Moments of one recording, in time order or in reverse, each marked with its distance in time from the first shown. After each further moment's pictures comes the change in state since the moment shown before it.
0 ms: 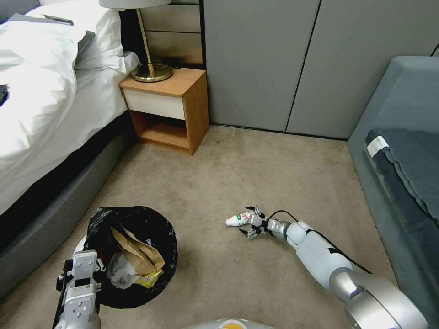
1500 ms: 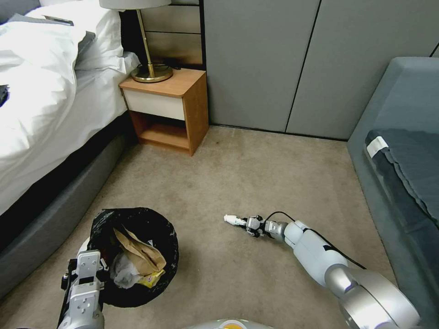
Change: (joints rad) left arm -0.031 0.000 -0.003 0.039 -0.007 0.001 0.005; right arm -0.009 0.014 -0.005 -0.009 -0.015 -0.009 0.009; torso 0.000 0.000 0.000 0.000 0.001
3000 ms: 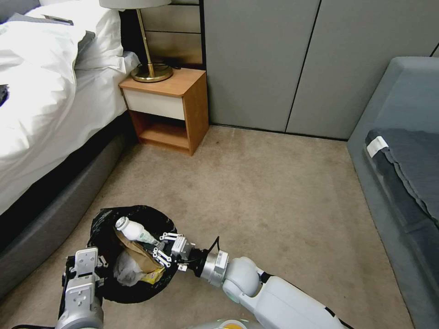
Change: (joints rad) left arm -0.040 0.000 -0.011 -0.007 -0.080 0.066 0.005; right arm -0.338 -0.086 -0.446 1.043 0.723 -0.108 0.057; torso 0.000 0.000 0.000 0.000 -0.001
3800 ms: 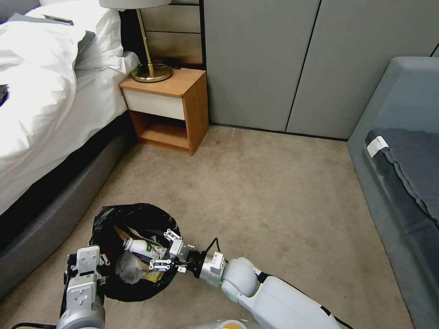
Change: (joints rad) left arm 0.008 0.000 0.009 -0.020 0.006 0.002 0.000; right arm 0.004 0.002 -0.003 -0.003 -0.035 -0.041 0.013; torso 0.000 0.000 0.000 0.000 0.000
